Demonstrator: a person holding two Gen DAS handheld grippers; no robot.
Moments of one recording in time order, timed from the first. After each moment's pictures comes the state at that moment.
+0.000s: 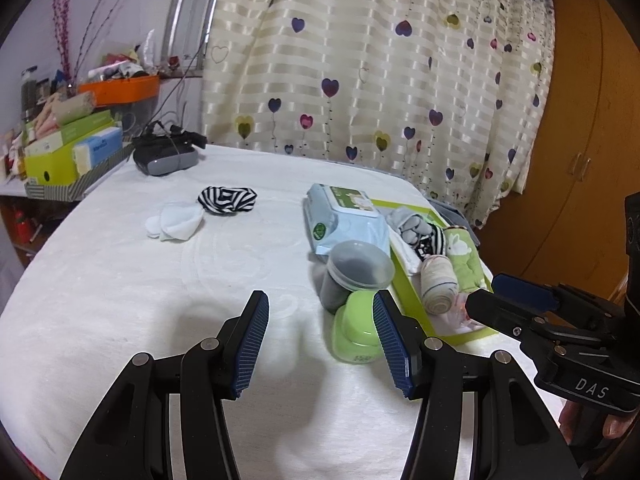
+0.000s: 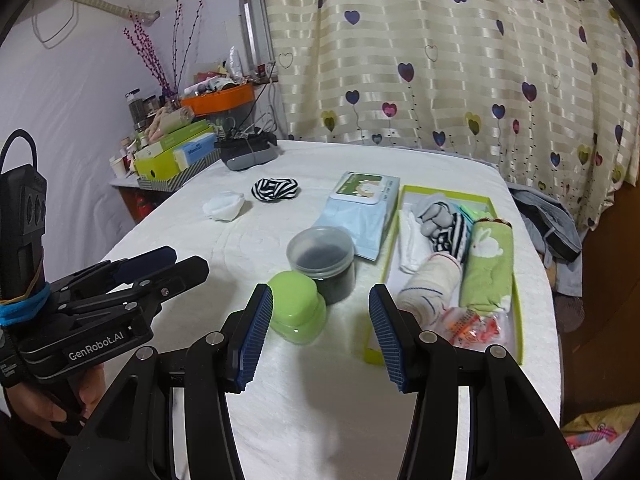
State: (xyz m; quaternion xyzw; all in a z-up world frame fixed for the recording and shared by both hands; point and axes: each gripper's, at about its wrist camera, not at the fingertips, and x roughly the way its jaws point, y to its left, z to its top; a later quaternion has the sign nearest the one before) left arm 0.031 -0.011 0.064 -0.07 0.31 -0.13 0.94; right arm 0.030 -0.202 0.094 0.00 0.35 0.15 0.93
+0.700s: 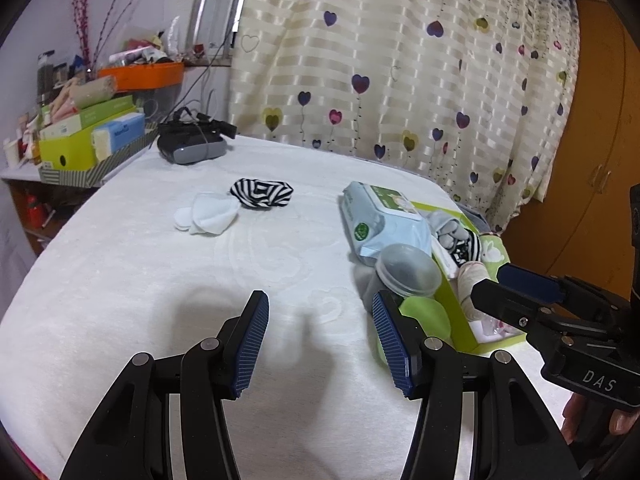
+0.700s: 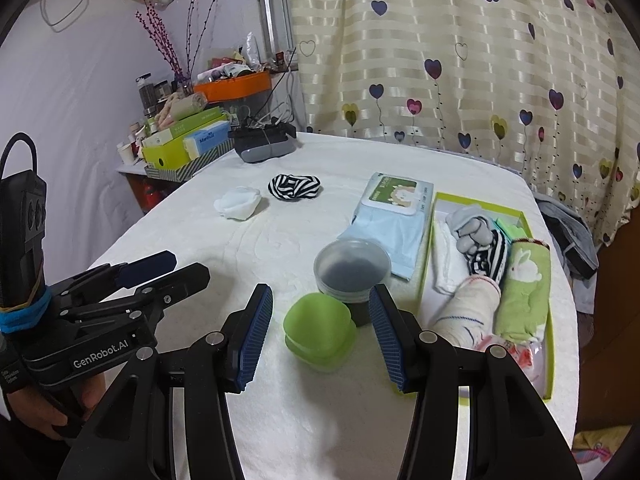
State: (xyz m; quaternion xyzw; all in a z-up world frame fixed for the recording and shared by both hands) left arm 0.051 0.021 0.053 -0.08 0.33 -0.10 0.94; right arm 0.059 -0.166 0.089 -0.02 0.36 0.18 0.92
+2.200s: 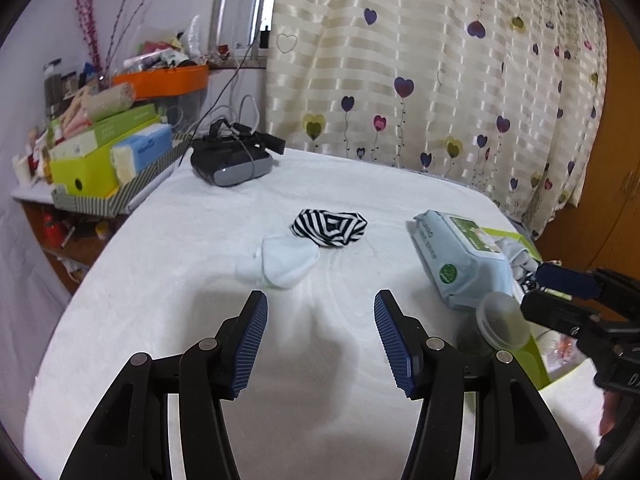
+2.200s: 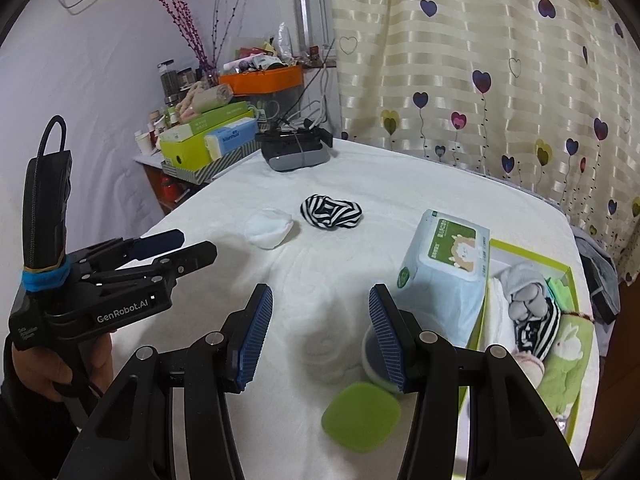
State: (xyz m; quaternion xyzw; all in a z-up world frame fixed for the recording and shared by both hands) left arm 0.133 0.085 0.056 -0.05 0.33 -0.06 0.94; right arm 0.121 -0.112 0.096 -0.04 0.36 0.22 0.90
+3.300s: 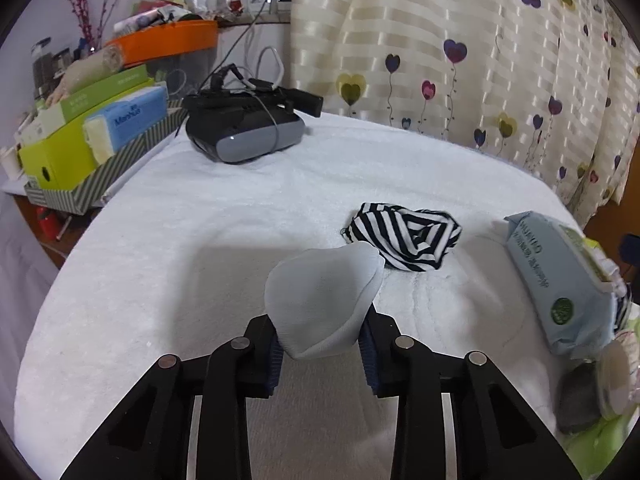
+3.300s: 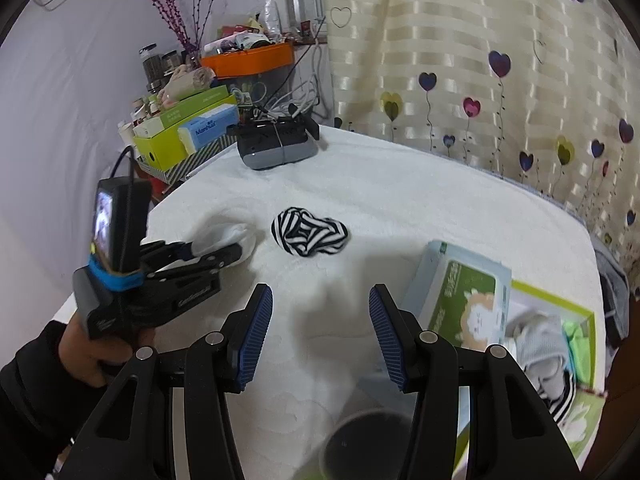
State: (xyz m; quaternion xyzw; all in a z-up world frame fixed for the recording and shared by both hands) left arm 0.246 0.109 -0.009 -0.05 0.38 -0.03 0.92; right arm 0.216 -0.098 0.084 -0.06 0.40 0.23 0.89
